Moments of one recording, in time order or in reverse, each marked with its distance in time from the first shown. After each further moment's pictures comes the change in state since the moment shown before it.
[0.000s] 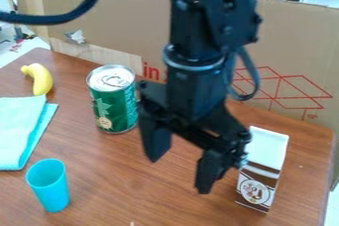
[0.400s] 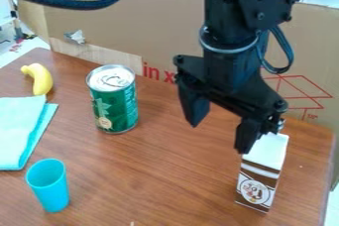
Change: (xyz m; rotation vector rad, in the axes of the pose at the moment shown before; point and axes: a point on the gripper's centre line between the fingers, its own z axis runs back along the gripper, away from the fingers) arm 0.049 -0.003 0.005 0.023 -0.216 -0.003
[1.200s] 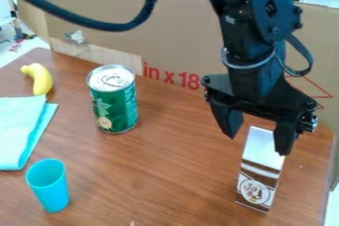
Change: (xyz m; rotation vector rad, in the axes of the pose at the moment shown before) arm 0.023 -0.021 -0.023 -0.158 -0.058 0.089
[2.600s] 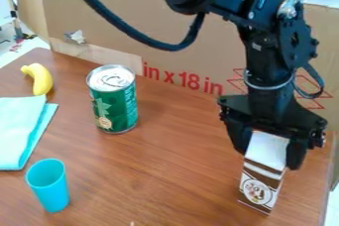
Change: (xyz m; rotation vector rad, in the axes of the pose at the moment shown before) arm 0.005 -0.003 -0.040 0.028 0.096 0.063
